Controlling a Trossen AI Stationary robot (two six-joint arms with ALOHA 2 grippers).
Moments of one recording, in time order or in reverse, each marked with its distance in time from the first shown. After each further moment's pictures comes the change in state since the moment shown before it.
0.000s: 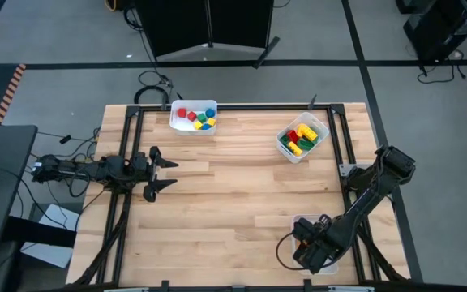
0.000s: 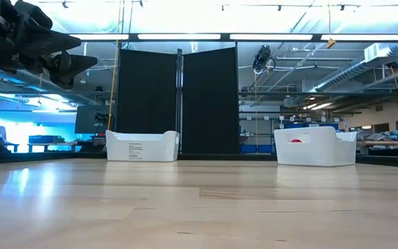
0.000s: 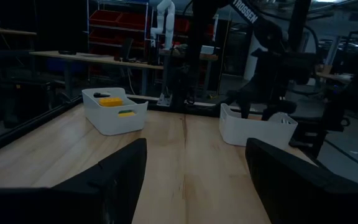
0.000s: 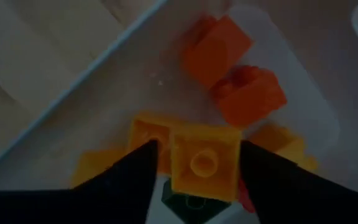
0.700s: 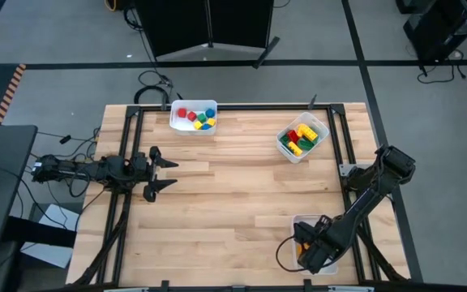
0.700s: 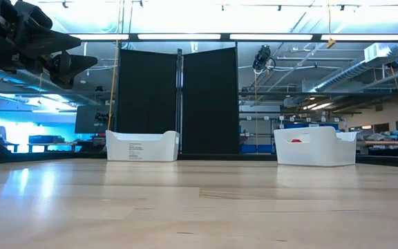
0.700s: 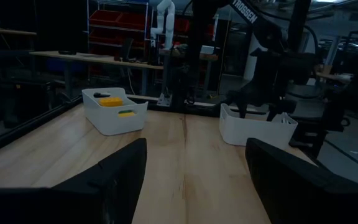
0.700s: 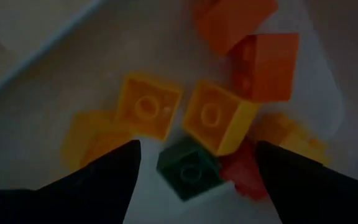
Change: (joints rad) left arm 0.000 0.000 0.000 0.000 0.000 0.000; right arm 0.000 -0.003 -0.006 -0.003 -0.088 -0.114
